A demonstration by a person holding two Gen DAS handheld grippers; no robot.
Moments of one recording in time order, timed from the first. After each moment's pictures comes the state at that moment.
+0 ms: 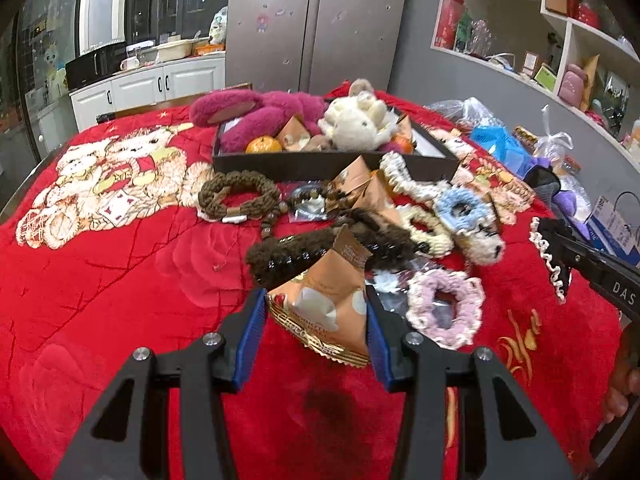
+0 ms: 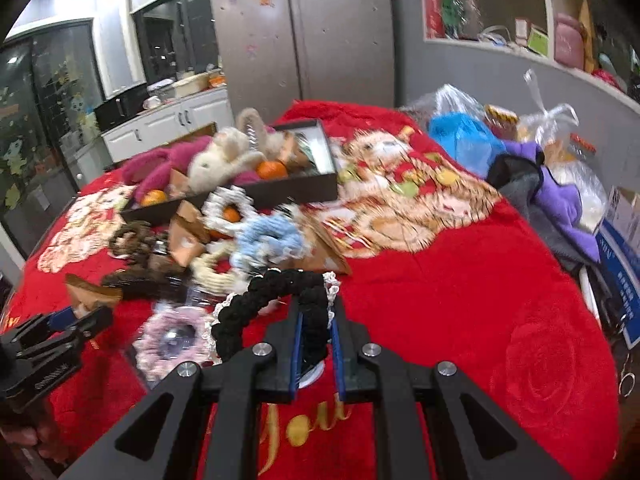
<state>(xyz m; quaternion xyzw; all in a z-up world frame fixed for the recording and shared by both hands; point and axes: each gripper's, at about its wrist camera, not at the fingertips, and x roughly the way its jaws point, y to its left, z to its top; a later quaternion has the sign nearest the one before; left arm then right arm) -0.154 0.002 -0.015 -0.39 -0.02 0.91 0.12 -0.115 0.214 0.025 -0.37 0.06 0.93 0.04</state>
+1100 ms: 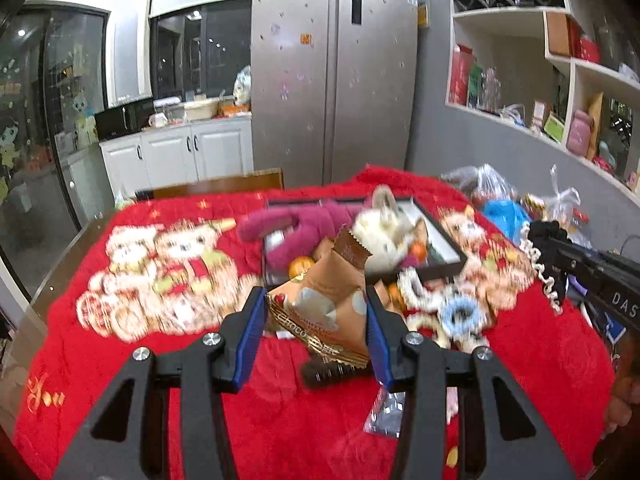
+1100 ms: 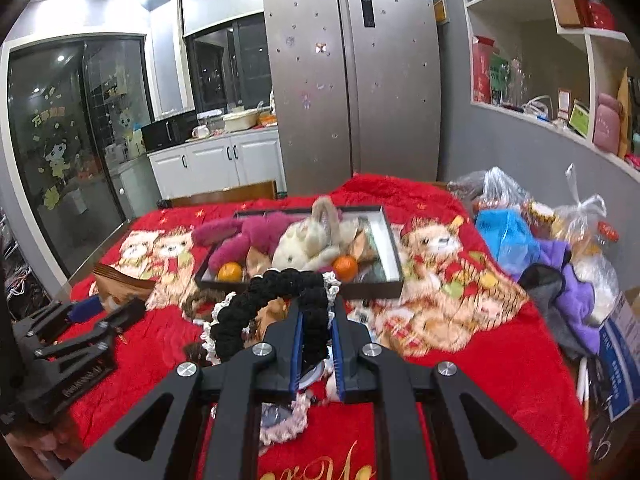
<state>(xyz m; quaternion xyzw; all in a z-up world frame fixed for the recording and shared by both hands) -0.164 -0.019 0.103 -0.30 0.00 0.95 0.07 -0.132 0.171 0.123 -0.30 0.03 0.95 -0.02</state>
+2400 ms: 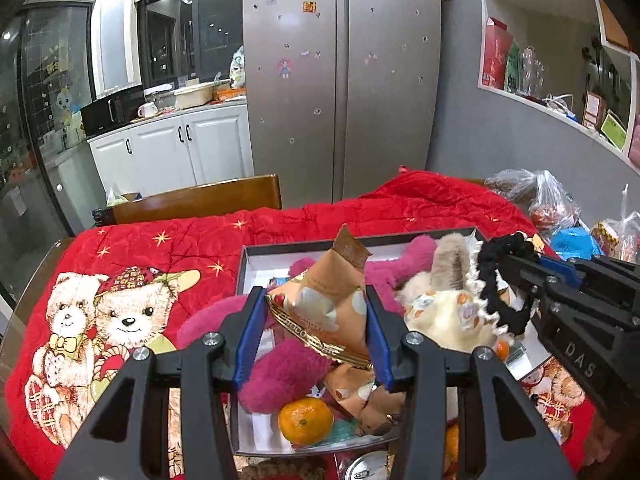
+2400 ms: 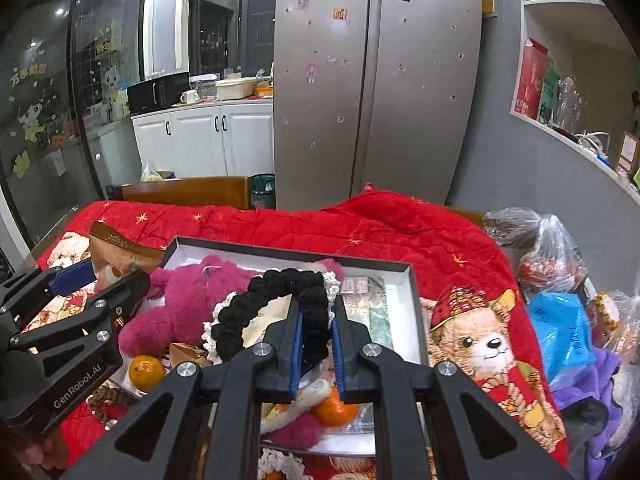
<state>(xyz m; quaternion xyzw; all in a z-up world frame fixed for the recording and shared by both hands) -0.398 0.010 0.038 -0.34 0.02 0.94 0.06 -0.362 0.155 0.083 -0.34 -0.04 0.94 -0.02</state>
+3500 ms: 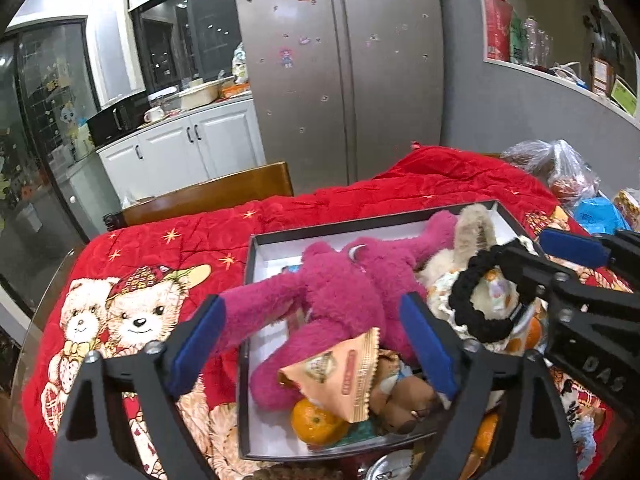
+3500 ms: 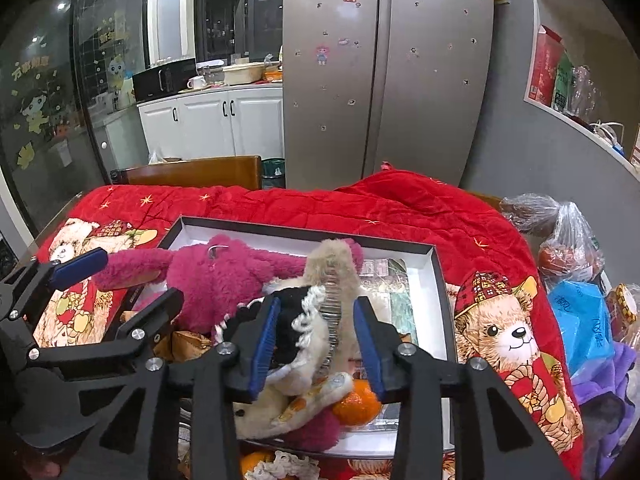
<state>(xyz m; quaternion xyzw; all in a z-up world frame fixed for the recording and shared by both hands) -0.402 0.020 0.029 -0.35 0.06 0.93 0.03 -0.371 0.146 0.067 -0.37 -0.03 0.93 -0.04</state>
